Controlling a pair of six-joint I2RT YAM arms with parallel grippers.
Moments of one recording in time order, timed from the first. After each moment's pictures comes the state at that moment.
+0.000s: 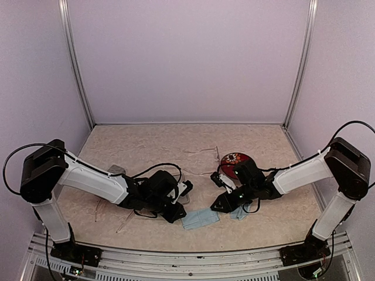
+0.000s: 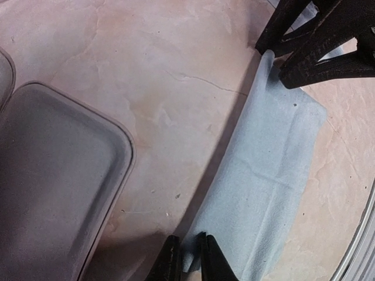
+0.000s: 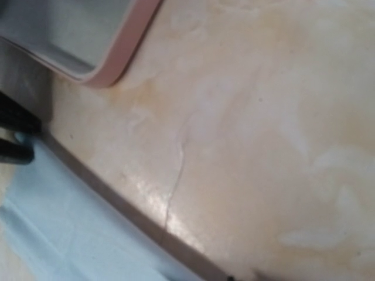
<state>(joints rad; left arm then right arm) -1.06 1.78 0.86 0.00 0.09 -0.31 0.79 1.67 0.68 0.11 -0.40 0.26</state>
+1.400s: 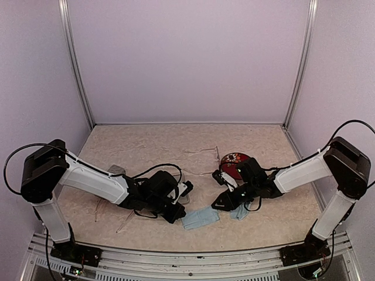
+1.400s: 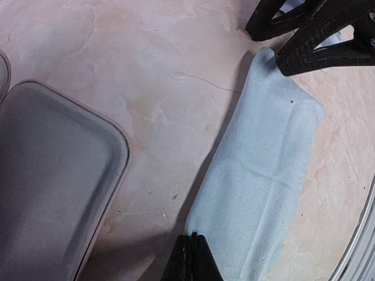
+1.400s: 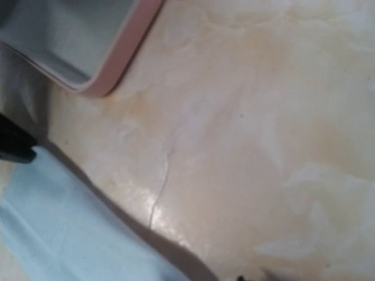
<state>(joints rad) -1.06 1.79 0.86 0.01 0.10 -0.32 0.75 1.67 0.67 0.14 -0.43 0.20</state>
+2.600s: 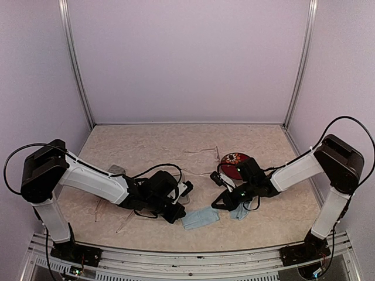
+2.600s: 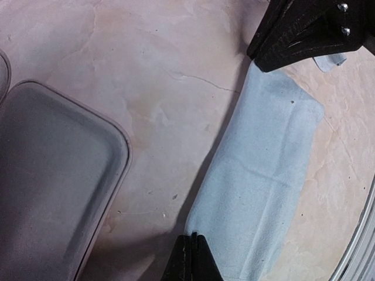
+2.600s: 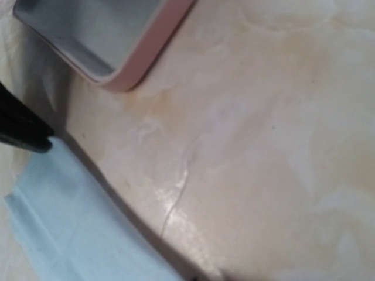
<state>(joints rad) -1.06 1.79 0.86 0.01 0.10 -0.32 0.71 1.75 0.69 0.20 -0.57 0.12</state>
